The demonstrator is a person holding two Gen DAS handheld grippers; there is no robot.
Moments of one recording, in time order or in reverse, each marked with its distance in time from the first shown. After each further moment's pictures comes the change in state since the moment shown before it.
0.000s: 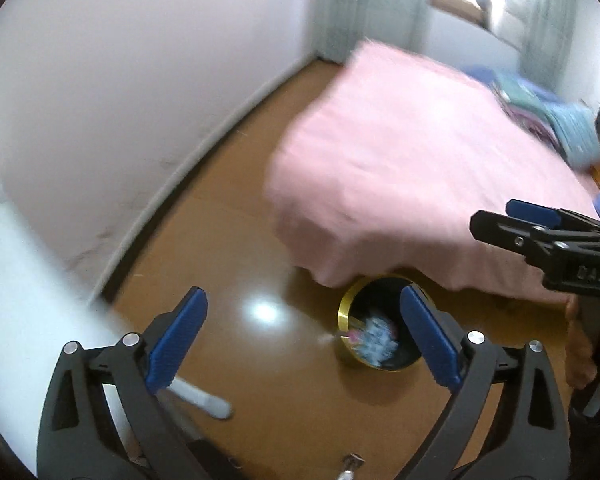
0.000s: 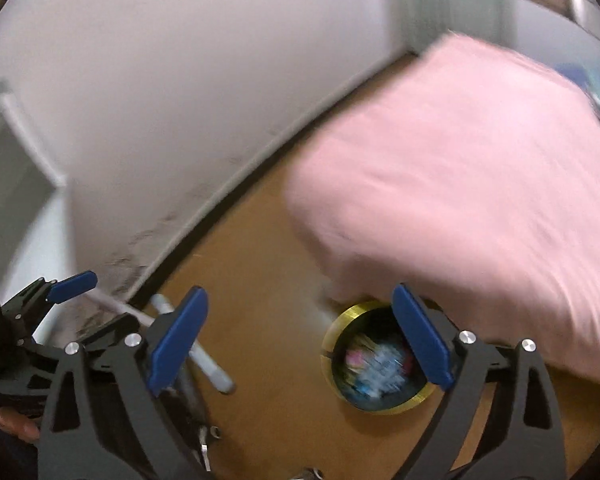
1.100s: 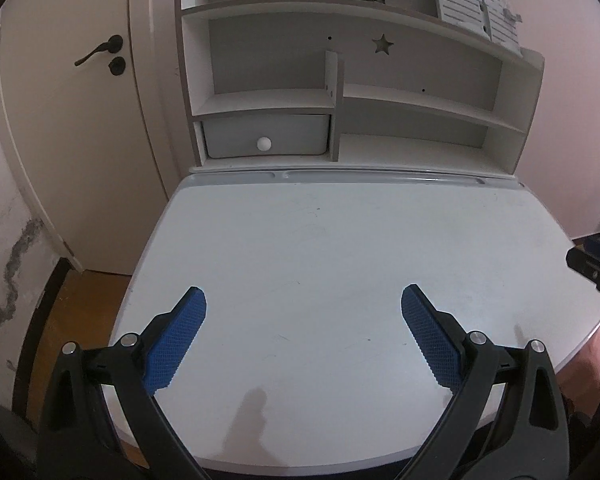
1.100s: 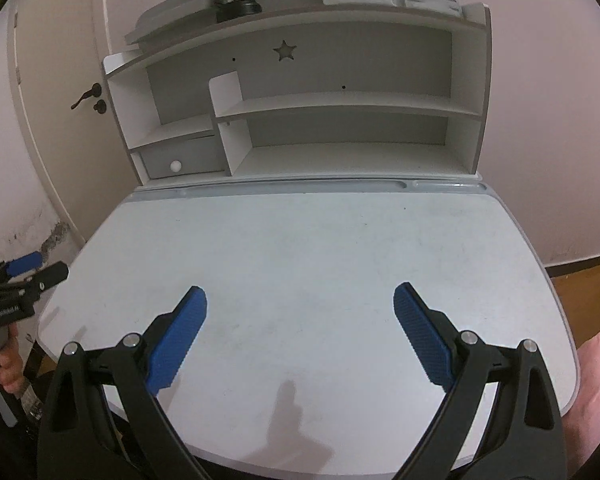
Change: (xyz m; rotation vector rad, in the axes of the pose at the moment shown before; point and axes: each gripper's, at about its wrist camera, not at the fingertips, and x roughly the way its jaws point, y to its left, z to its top) left arm -0.397 0.268 -0.336 -0.837 -0.175 0.836; right arm -0.069 0.478 -0.119 -0.761 -0.027 0.593
